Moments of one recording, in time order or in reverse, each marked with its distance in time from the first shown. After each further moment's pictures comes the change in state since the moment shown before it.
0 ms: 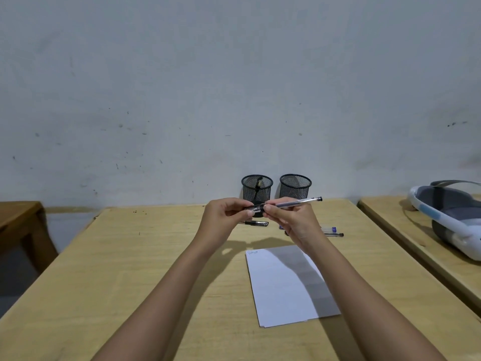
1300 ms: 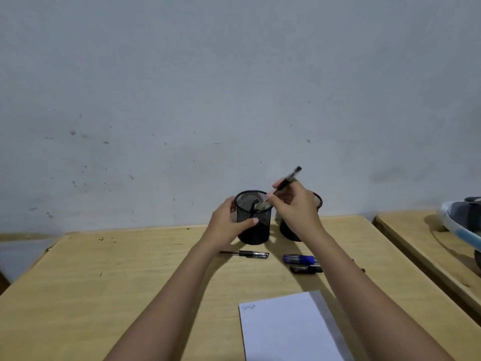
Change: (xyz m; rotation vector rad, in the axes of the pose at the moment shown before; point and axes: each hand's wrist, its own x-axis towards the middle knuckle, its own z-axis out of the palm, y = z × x) left_hand 0.126 -0.076 0.013 0.324 -0.033 -0.109; right_hand 0.136 0.020 -0.038 -0.750 0.179 -0.284
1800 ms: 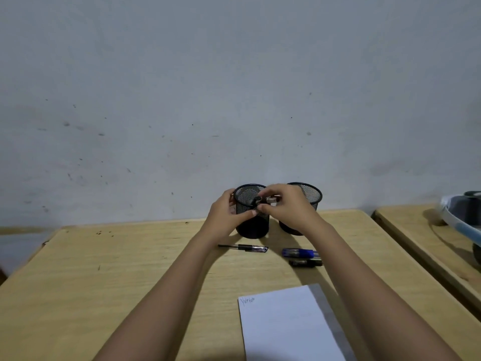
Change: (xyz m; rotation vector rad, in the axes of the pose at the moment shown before) left_hand 0.008 -0.007 0.002 -0.055 0.010 0.010; right_hand 0.005 0.003 0.000 -0.395 -0.276 -0.077
